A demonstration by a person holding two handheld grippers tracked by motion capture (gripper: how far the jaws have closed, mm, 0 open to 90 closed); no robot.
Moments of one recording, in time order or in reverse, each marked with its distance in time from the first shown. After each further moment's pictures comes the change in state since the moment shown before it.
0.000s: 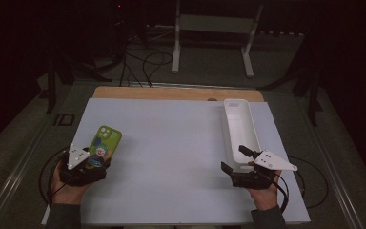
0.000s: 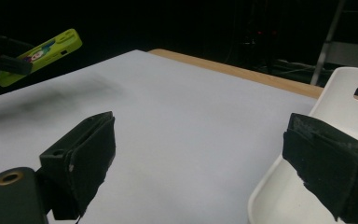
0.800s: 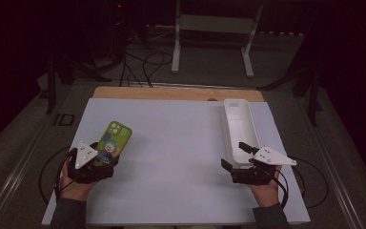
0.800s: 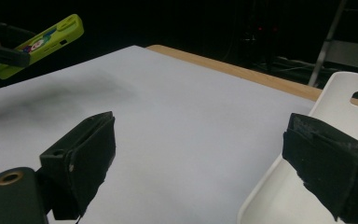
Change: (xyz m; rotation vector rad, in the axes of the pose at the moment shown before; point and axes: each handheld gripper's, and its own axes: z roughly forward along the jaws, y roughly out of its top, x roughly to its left) left arm -0.014 0.015 0.005 -0.074 -0.061 0.074; right arm -0.005 0.010 0.004 0.029 -0.001 -0.020
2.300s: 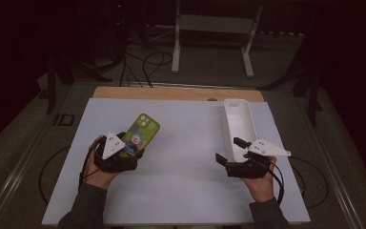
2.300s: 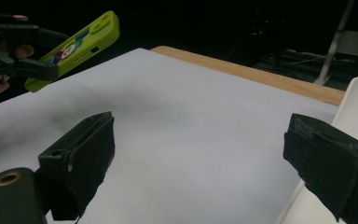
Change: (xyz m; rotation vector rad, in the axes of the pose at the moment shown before) left arm -0.040 0.045 0.035 -0.071 -0.141 0.113; right arm 0.004 0.019 0.015 0.023 0.023 0.039
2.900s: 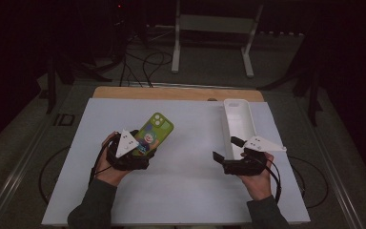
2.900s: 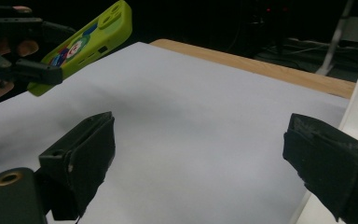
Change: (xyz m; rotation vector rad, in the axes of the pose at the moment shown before) left arm -0.019 0.019 0.015 -0.013 -0.059 0.067; right arm 0.001 0.006 0.009 0.038 -0.004 0.027
